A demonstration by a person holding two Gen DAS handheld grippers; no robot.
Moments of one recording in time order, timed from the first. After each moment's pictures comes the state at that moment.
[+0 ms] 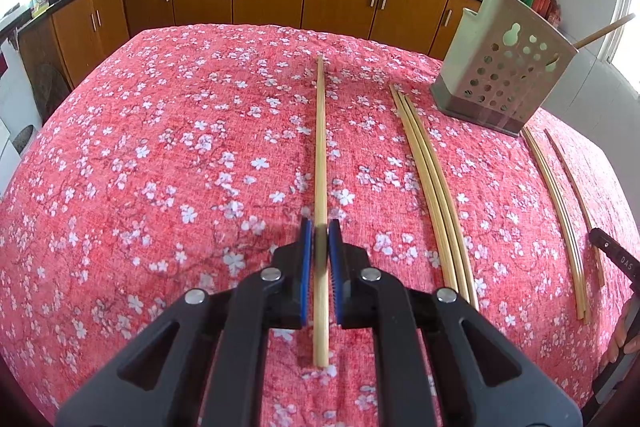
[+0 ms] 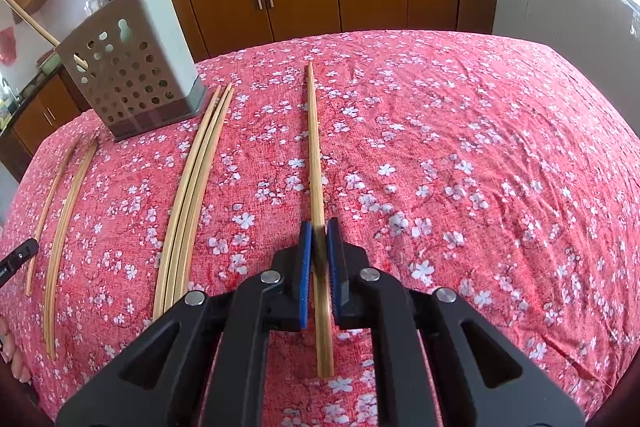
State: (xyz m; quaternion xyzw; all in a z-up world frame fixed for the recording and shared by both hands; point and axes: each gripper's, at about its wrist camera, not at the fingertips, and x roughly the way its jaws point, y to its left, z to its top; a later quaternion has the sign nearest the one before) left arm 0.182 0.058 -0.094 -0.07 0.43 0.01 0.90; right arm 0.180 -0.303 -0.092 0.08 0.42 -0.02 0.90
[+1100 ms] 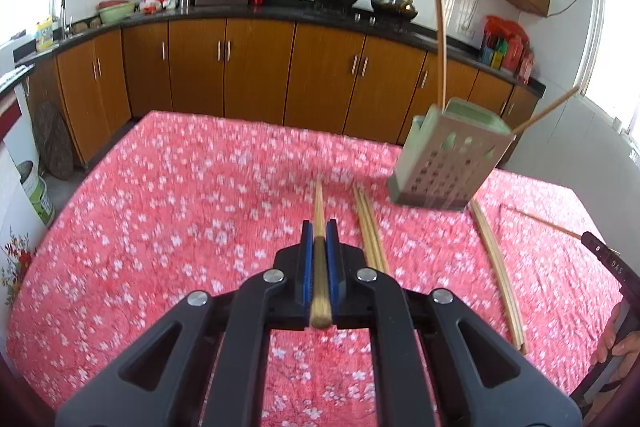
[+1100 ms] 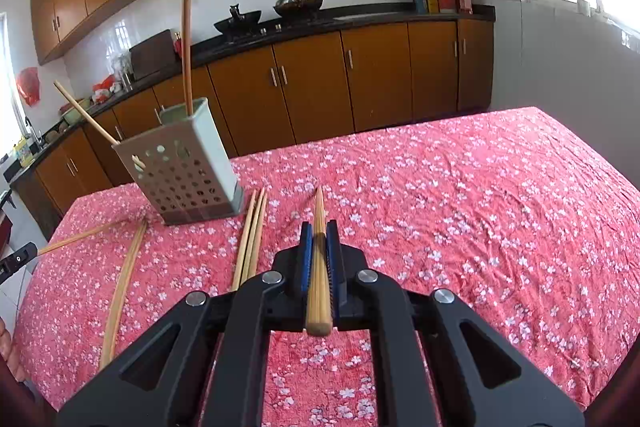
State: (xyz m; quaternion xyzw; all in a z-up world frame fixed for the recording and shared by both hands) left arm 0.153 0.059 0.003 -0.08 0.32 -0.01 0.94; right arm 0.150 -0.315 -0.007 0.11 0.30 -0.01 0.95
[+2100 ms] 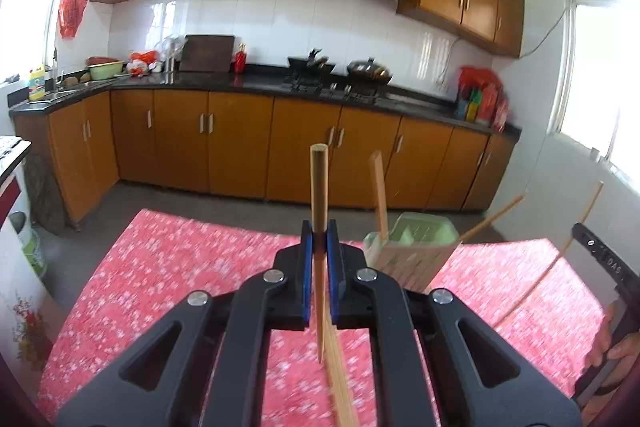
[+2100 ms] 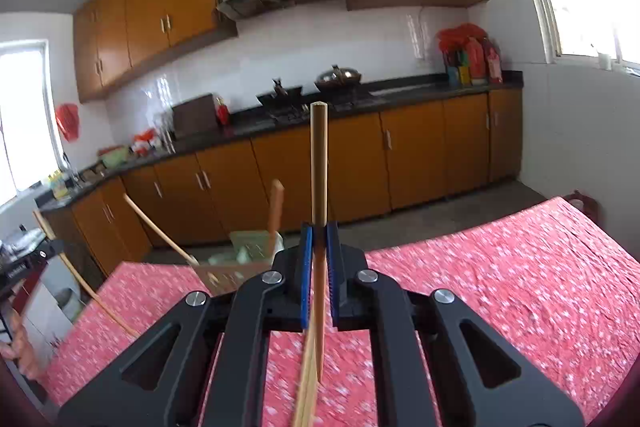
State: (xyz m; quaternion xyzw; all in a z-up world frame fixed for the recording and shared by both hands) left arm 0.160 0.043 0.120 -0.07 0.21 -0.04 0.97; right arm 0.154 -0.299 0.109 0.11 0.17 0.05 0.98
